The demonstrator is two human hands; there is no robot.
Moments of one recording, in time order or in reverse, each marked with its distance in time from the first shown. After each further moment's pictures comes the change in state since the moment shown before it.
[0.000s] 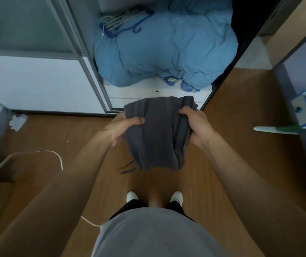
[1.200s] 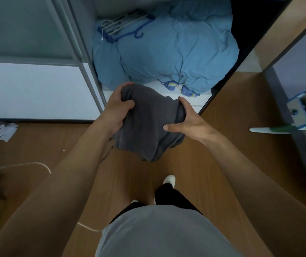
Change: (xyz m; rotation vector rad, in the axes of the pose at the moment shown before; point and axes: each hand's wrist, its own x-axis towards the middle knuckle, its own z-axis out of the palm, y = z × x) left_hand 0.043 0.057 -0.072 -0.028 0.144 0.336; right_hand 0.040 0.001 0.065 -0.734 -0.149 -0.178
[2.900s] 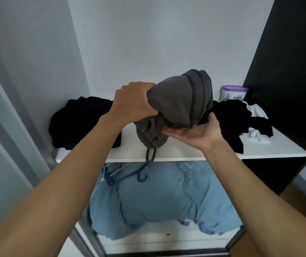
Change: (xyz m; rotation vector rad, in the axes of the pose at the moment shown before) left_hand 0.417 0.409 0.049 1.130 0.181 0.853; right_hand 0.394 -0.345 -0.246 1.547 -0.331 -0.084
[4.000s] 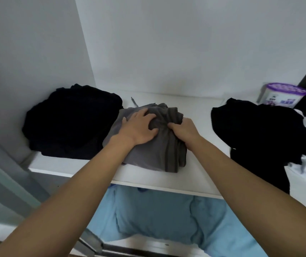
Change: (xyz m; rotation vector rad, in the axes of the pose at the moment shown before) left_hand 0.075 -0.130 0.184 0.113 -0.372 -0.329; right_hand 0.218 -0.040 -0.049 -1.609 0.377 -0.304
